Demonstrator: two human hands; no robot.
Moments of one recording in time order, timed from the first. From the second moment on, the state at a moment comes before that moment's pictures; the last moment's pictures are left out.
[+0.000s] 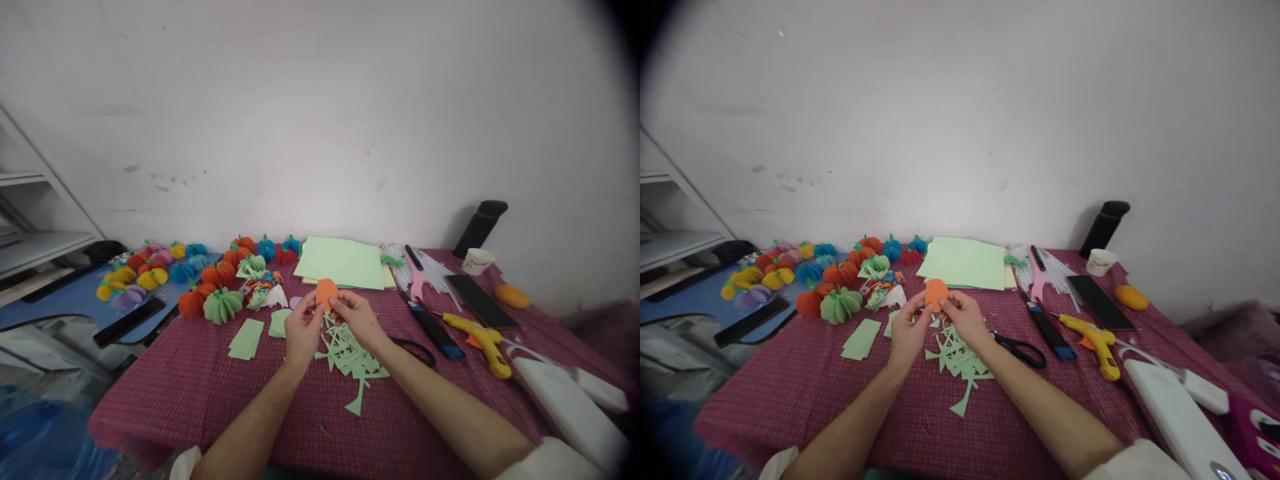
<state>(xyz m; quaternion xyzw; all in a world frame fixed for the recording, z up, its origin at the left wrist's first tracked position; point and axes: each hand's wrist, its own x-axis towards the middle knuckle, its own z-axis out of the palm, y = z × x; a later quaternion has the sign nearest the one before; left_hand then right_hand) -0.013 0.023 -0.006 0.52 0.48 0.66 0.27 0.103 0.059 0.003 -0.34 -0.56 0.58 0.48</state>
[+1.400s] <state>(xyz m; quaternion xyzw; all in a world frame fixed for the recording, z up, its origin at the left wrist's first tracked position) -0.012 0.033 -0.009 0.33 0.32 0.70 0.55 0.107 0.057 0.001 -0.32 -0.53 0.62 0.49</state>
